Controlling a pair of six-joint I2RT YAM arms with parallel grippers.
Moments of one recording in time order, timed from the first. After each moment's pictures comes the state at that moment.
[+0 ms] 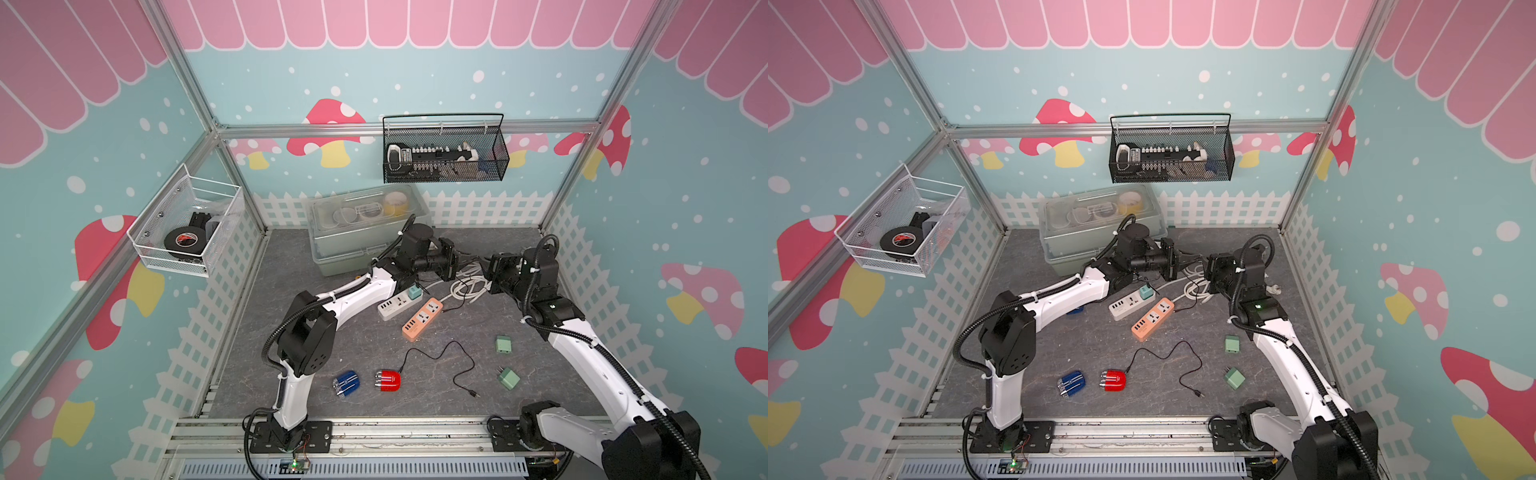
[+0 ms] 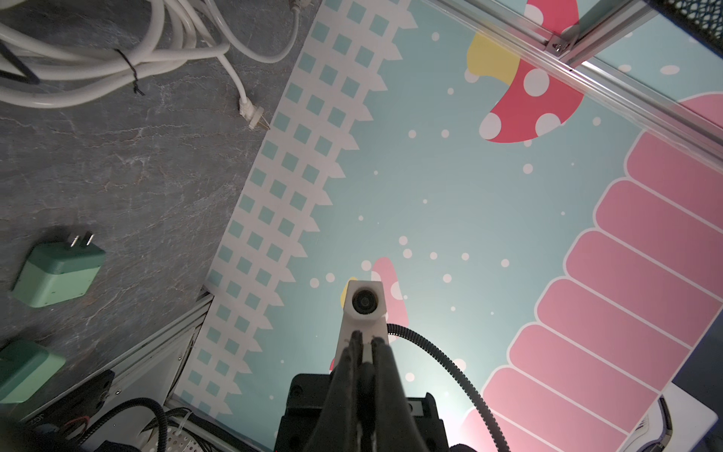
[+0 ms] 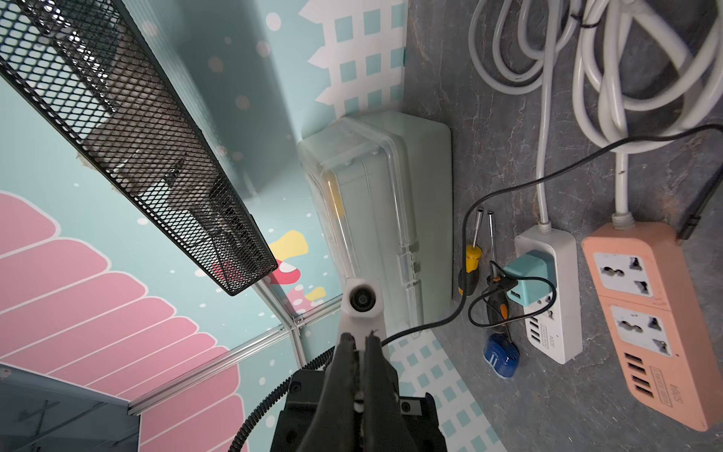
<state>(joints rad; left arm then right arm) -0.73 2.01 1.65 0.14 0.57 -1.86 0.22 1.12 0.91 -0.15 -0.19 1.74</state>
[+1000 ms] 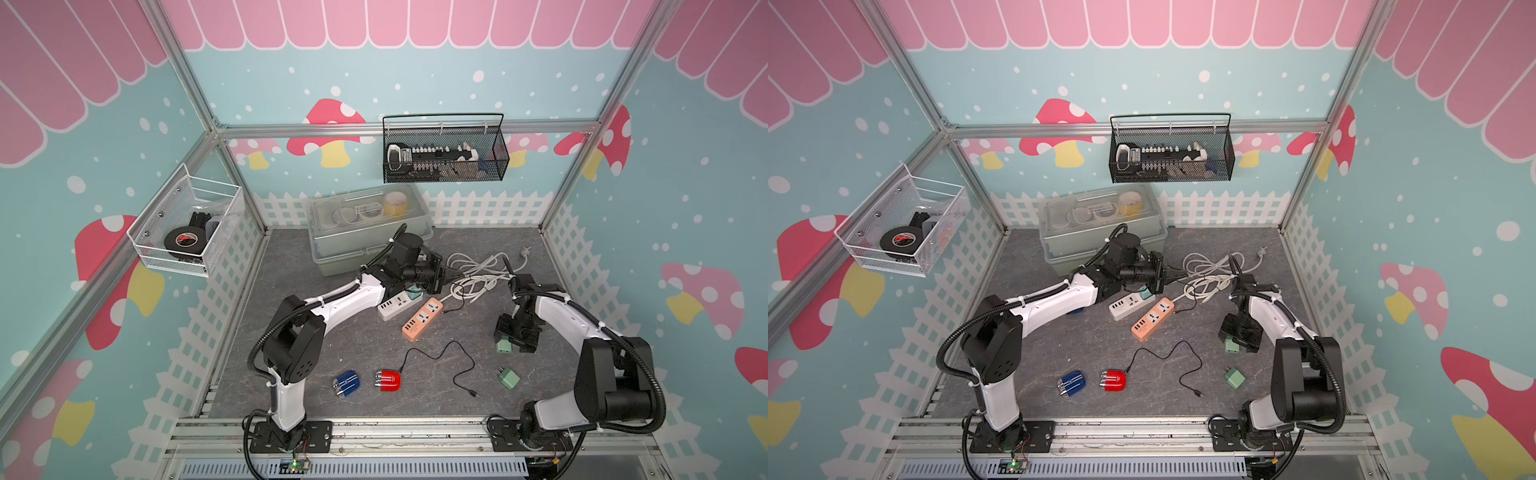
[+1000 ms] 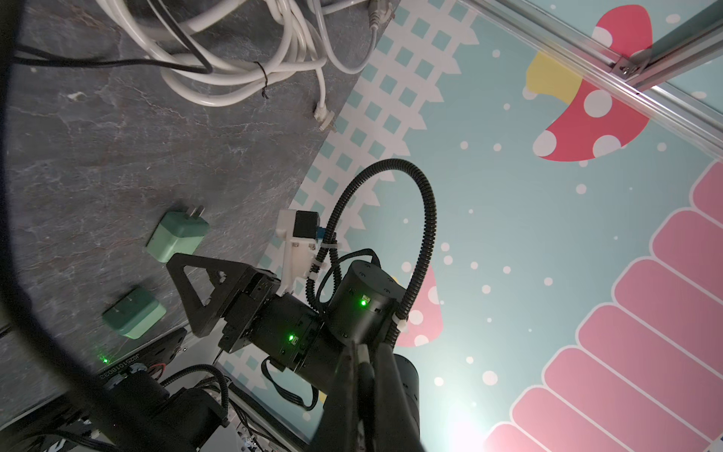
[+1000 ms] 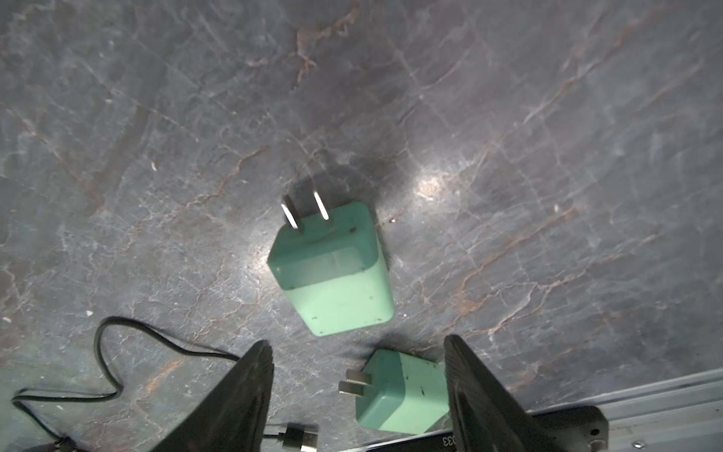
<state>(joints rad) -0.70 1.90 1.48 0.05 0.61 -1.82 0.03 1.49 0.95 -1.05 -0.02 0.44</state>
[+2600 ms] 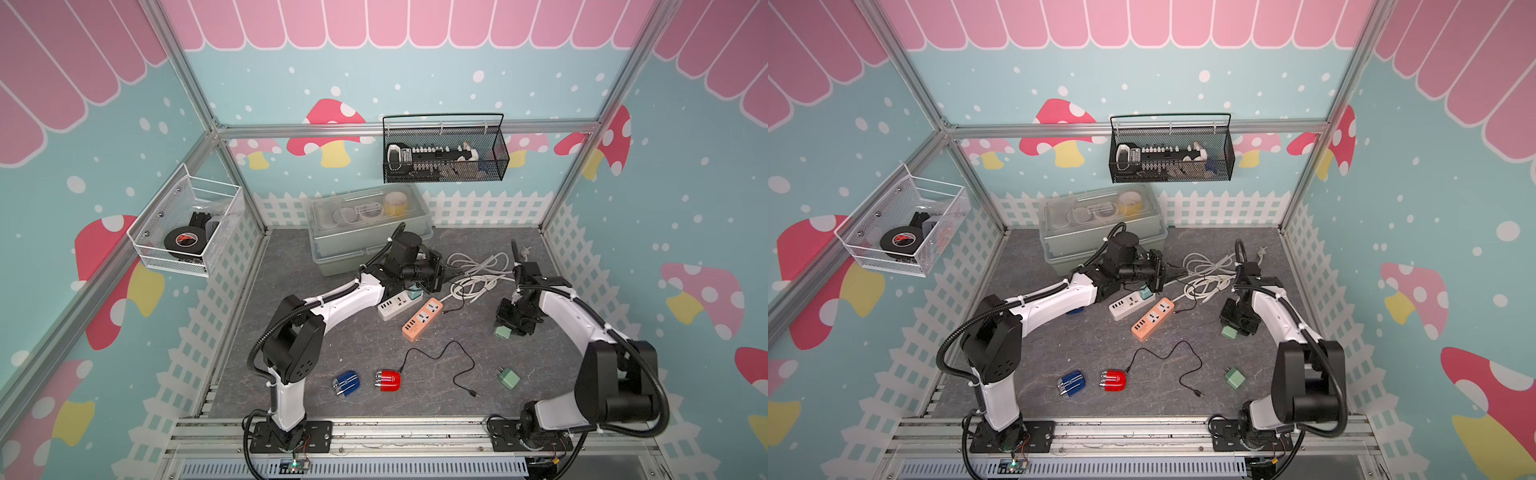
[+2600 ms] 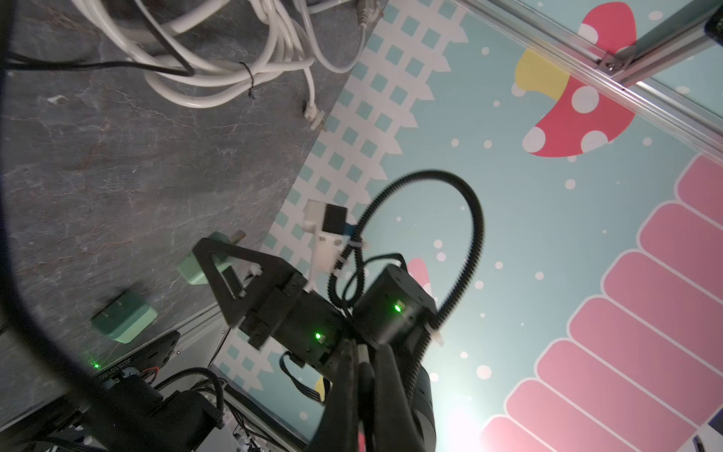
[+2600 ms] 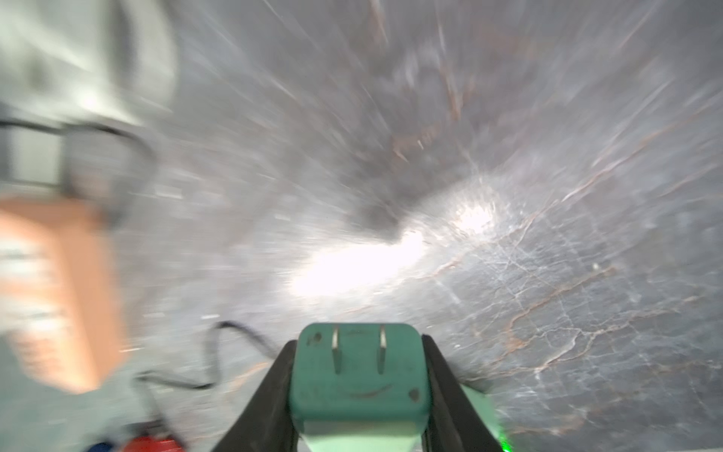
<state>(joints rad) -0.69 1.90 1.48 0.11 0.61 -1.83 0.02 1.37 1.05 -0.97 -0.13 0.55</state>
